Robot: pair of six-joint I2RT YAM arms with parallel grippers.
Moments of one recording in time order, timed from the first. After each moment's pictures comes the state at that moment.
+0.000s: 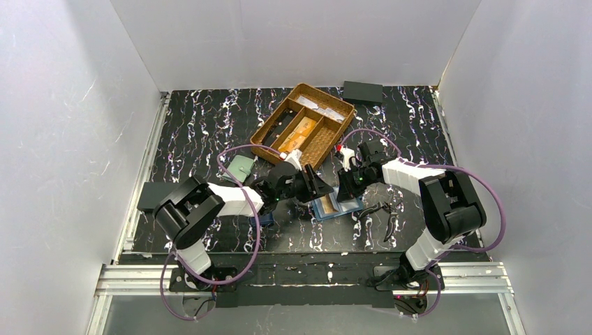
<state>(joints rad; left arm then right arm) -0.83 1.70 0.72 0.54 0.21 -1.13 0.38 1.64 0.85 -0.35 -0.61 -0.13</state>
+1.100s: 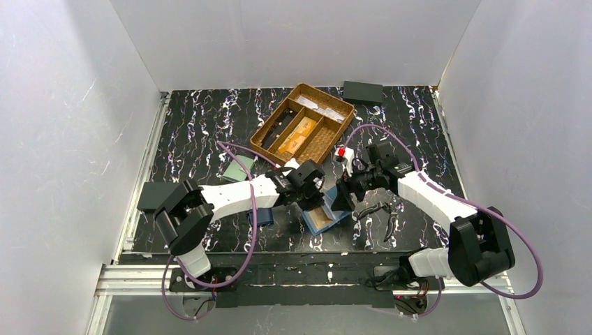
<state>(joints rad) -0.98 1.69 1.08 -0.39 -0.11 -1.46 0.42 1.32 0.80 -0.46 -0.80 -0.32</state>
